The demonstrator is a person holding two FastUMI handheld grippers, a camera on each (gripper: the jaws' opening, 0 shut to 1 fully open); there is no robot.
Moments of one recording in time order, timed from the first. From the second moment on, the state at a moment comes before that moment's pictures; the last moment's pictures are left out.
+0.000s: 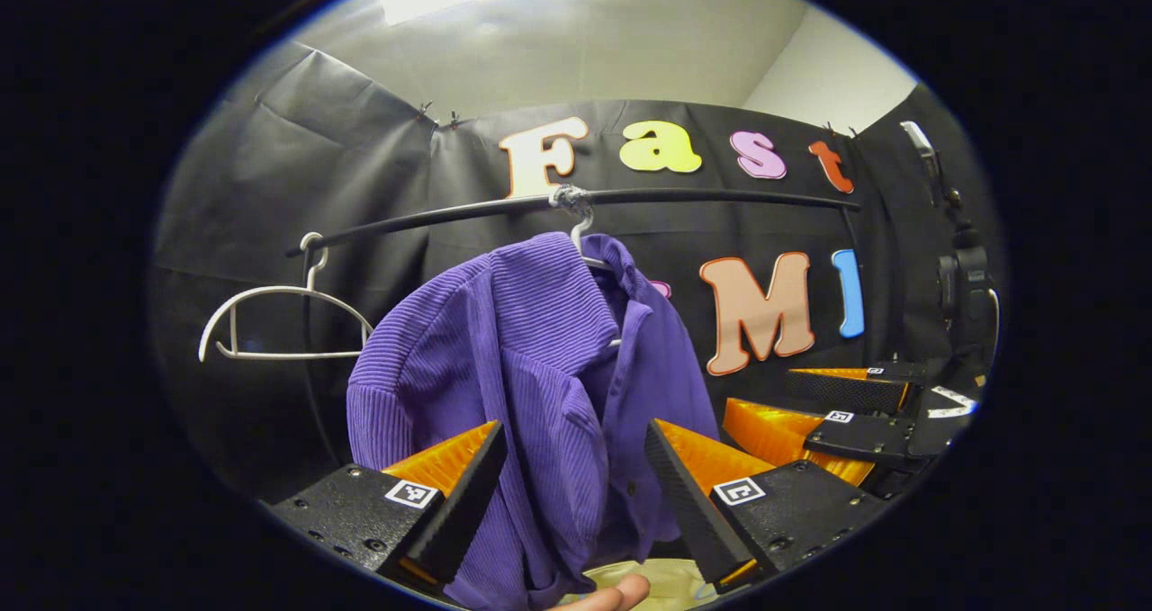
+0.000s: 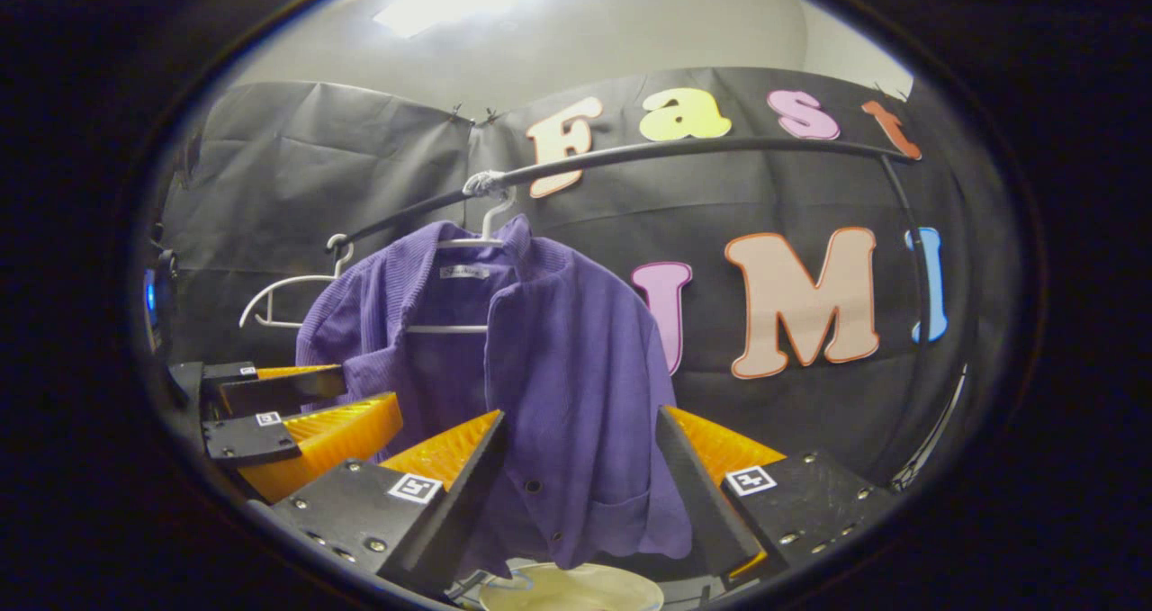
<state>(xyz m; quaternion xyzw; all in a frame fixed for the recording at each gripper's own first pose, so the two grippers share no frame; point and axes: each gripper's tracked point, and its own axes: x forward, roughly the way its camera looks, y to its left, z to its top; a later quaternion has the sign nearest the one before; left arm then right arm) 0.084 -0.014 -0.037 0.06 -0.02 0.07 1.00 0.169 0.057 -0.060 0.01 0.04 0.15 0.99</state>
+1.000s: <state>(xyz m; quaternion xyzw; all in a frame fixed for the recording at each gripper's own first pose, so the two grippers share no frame) 0.098 0.027 -0.035 0.02 -0.01 0.01 1.00 0.280 0.157 -0.075 0.04 0.03 0.14 0.99</state>
